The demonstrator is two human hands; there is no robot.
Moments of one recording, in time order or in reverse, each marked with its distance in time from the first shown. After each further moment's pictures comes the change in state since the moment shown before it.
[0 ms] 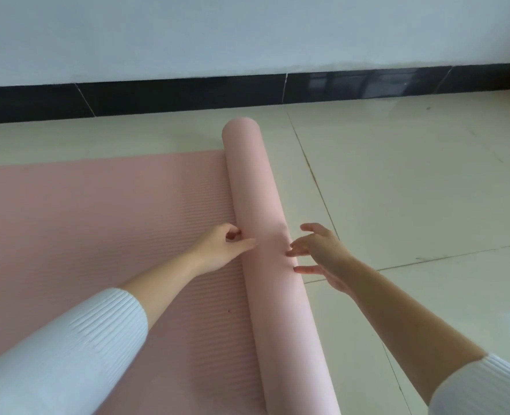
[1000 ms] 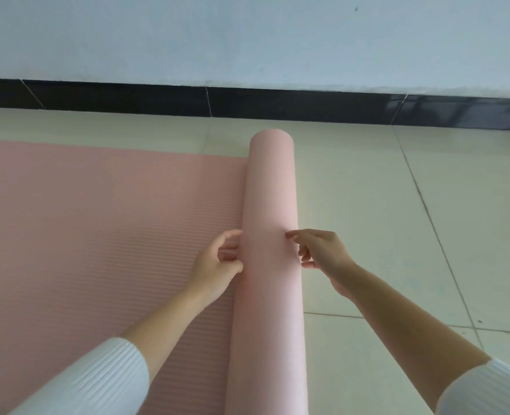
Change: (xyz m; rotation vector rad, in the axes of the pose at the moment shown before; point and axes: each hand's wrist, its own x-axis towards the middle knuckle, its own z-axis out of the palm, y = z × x) left_hand -0.094 -0.117 -0.102 -0.513 0.432 -0.151; right_hand 0.013 -0.036 0.184 -0.172 -0.188 -0.177
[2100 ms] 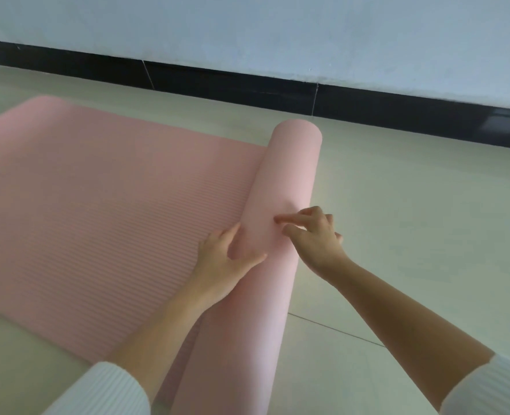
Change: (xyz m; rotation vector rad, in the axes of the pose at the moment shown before) left_hand -0.005 -0.040 -0.174 0.344 0.224 0.013; right_hand 0.029 -0.053 0.206 -0.527 -0.115 -0.405
